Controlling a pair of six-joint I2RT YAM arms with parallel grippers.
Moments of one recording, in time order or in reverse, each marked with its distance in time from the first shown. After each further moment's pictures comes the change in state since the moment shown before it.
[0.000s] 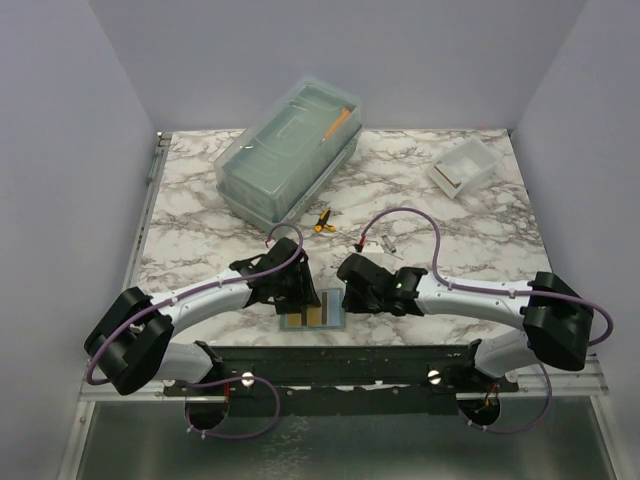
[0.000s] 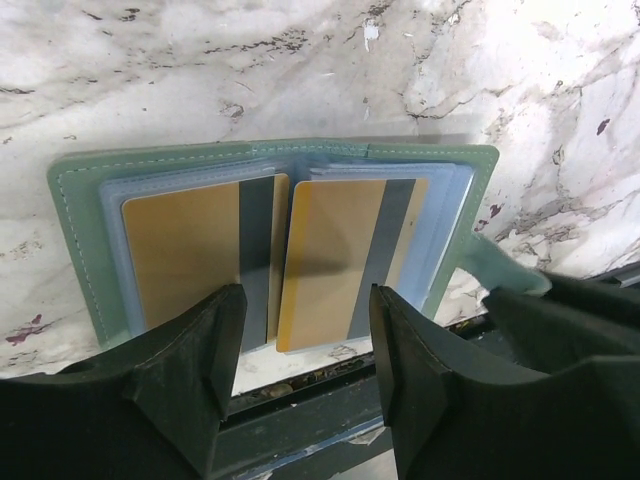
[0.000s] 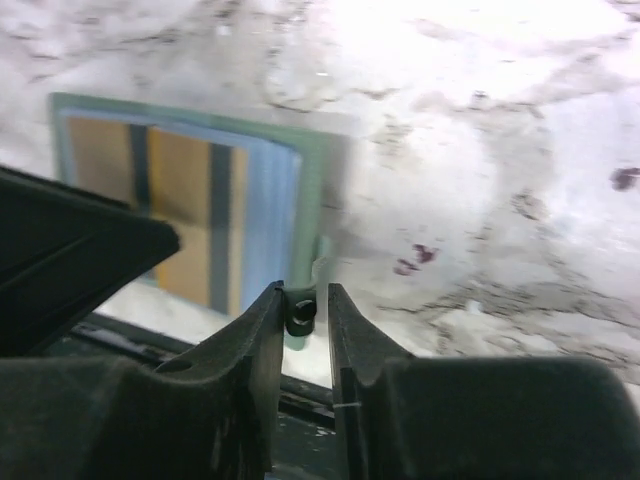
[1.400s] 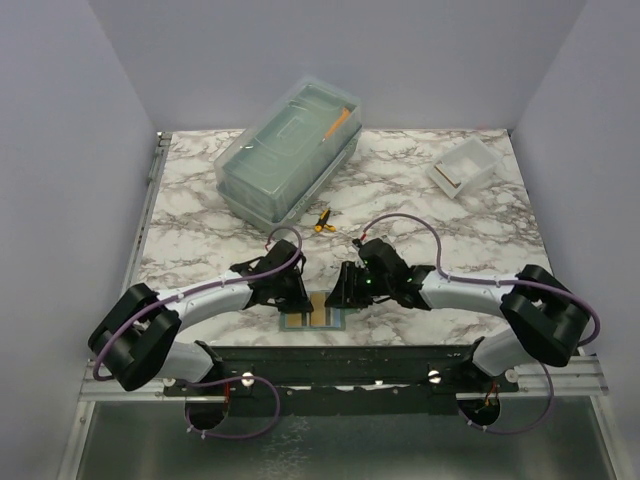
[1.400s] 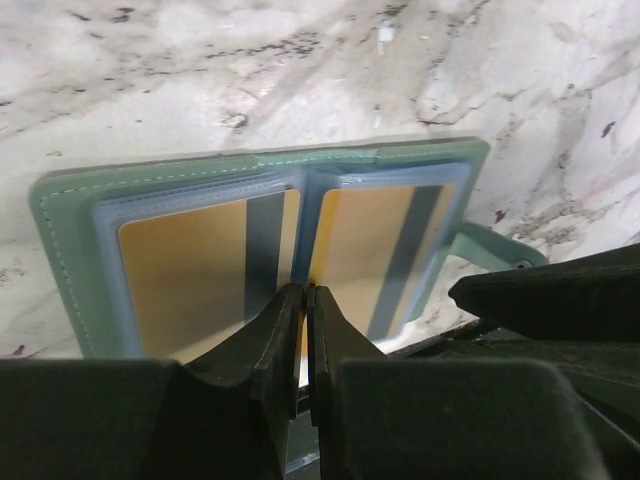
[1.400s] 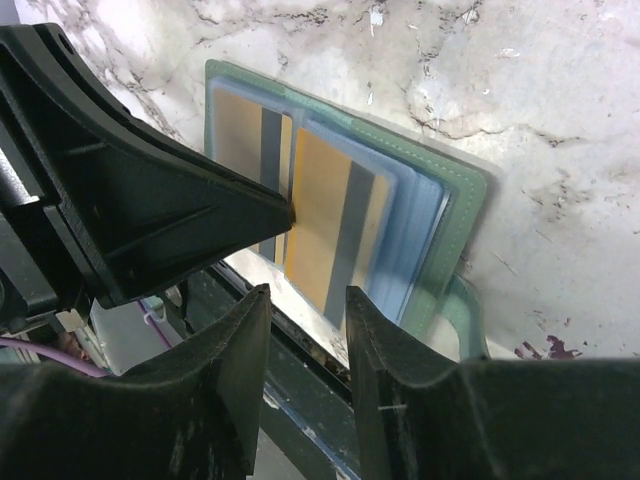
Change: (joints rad) left arm 0.020 0.023 -0.037 0.088 0.057 -0.010; right arm -0.209 0.056 -0.158 0.412 -0.520 -0.029
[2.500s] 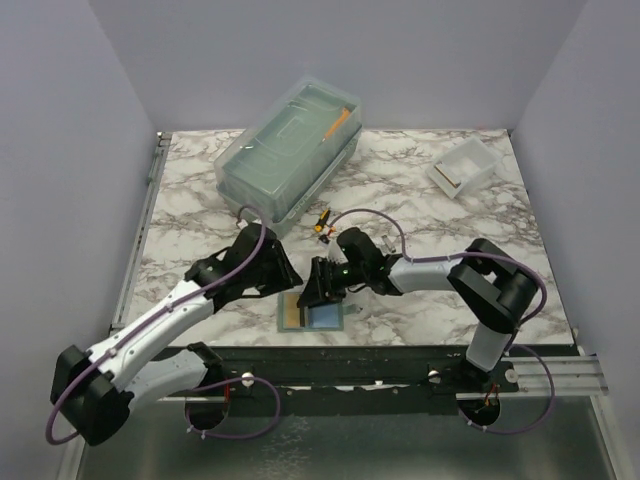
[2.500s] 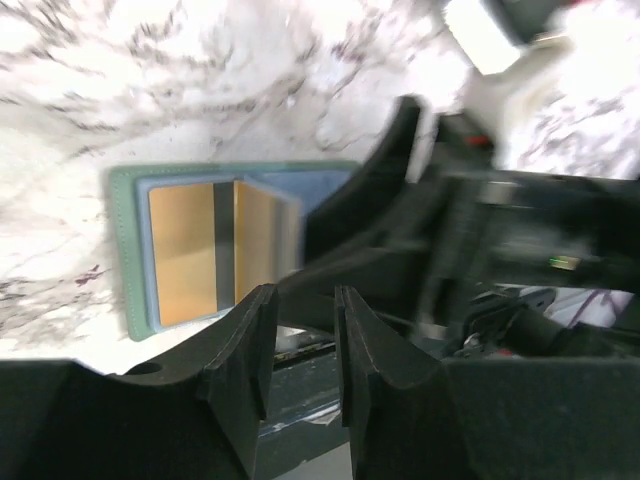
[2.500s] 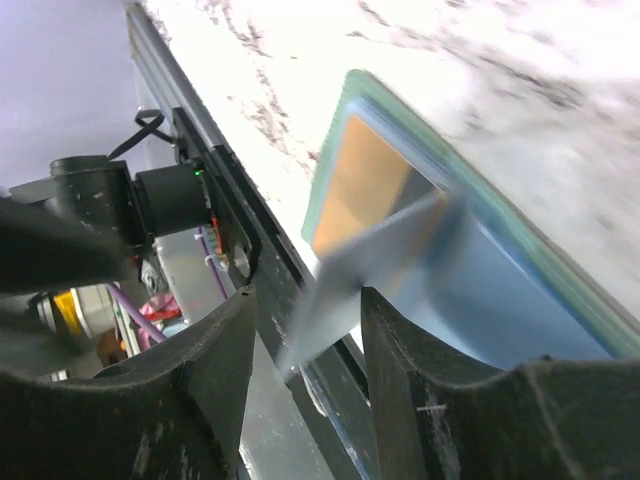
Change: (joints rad) left arm 0.053 -0.278 0.100 -0.248 -0.082 0.038; right arm -0.018 0.274 0.136 0.225 -0.323 -0.030
